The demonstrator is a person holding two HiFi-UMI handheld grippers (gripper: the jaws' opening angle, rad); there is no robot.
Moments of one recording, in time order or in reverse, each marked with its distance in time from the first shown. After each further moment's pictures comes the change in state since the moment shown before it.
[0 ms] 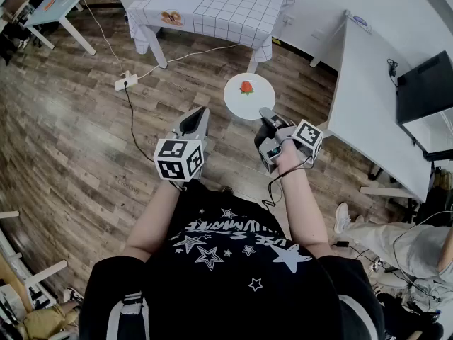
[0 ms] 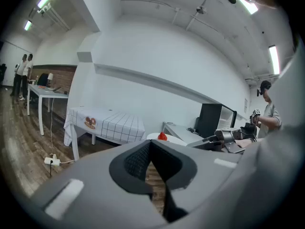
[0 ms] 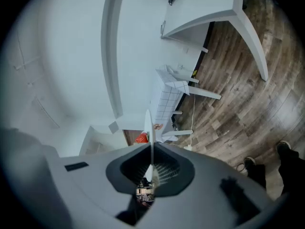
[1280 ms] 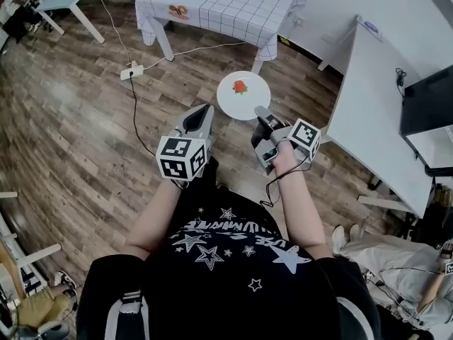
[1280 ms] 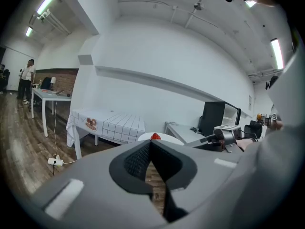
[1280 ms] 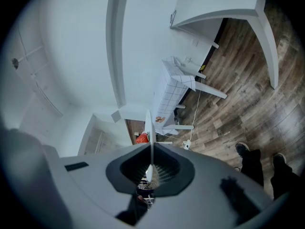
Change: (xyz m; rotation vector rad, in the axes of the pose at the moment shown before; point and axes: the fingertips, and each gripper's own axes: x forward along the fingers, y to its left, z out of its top) left arm 0.011 -0.029 0.000 0.021 -0.008 0.050; right arm 0.004 0.005 0.002 -0.096 0.118 0.053
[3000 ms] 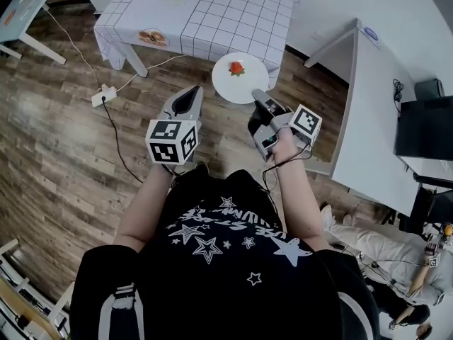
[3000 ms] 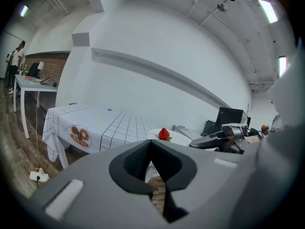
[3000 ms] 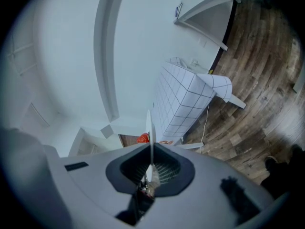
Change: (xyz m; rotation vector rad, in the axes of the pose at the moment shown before) left arm 0.240 0.195 0.110 -0.060 0.042 -0.108; right arm 0.239 0.052 0.162 0.002 -0.121 -0.076
